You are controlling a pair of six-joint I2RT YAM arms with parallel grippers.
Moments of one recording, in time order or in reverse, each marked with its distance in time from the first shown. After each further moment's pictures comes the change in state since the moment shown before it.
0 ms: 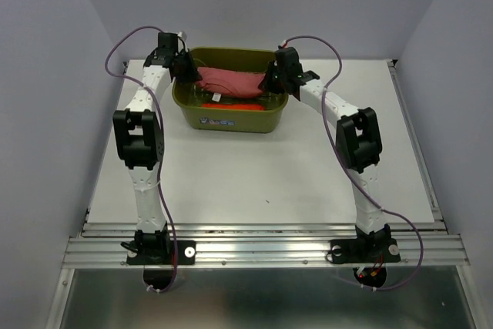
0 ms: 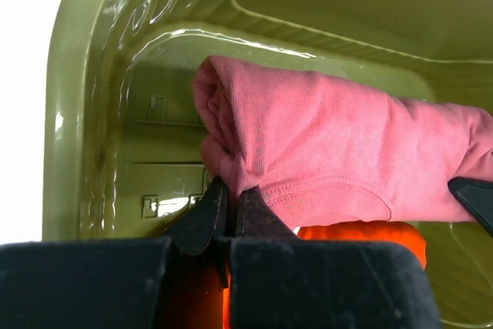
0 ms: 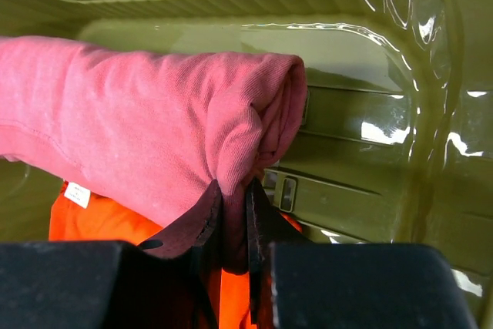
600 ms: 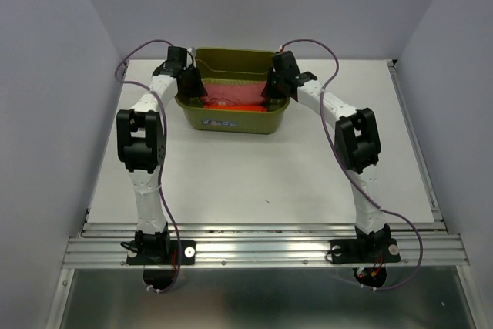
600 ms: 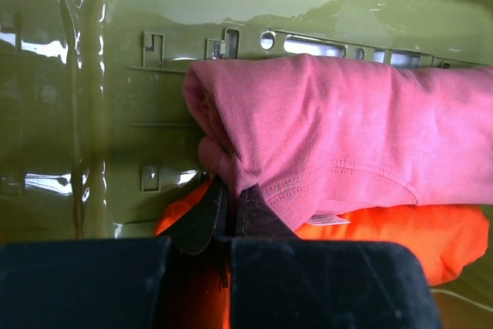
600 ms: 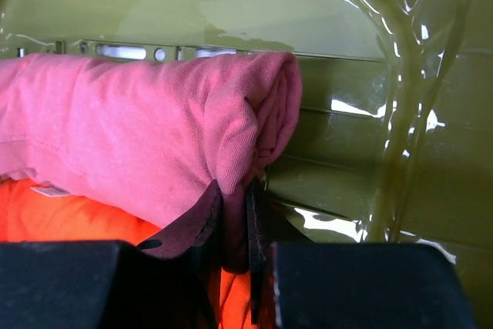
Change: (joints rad) left arm -0.044 -0.047 -0.208 0.071 -0.020 0.044; right arm 0.013 0.000 0.000 -0.110 0.106 -0.061
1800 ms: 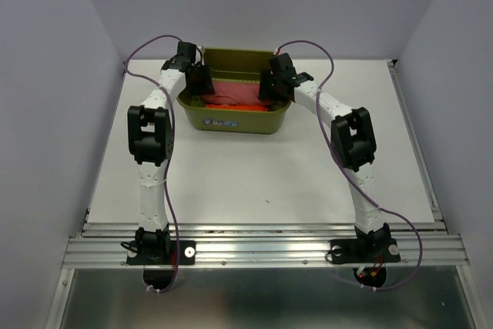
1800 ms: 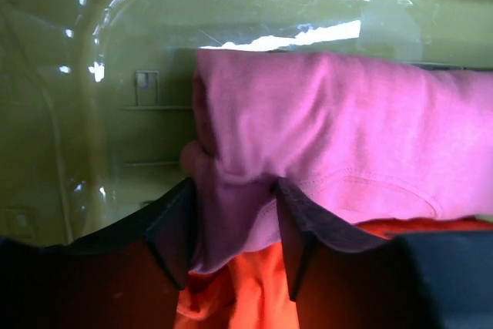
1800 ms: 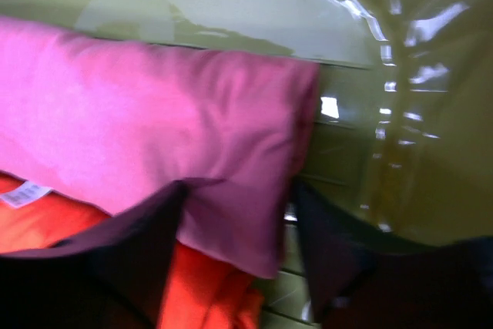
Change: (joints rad) left arm -0.033 0.150 0.222 -0.122 -0.067 0.051; right arm 0.002 0.054 0.045 -0.040 0.063 -0.073
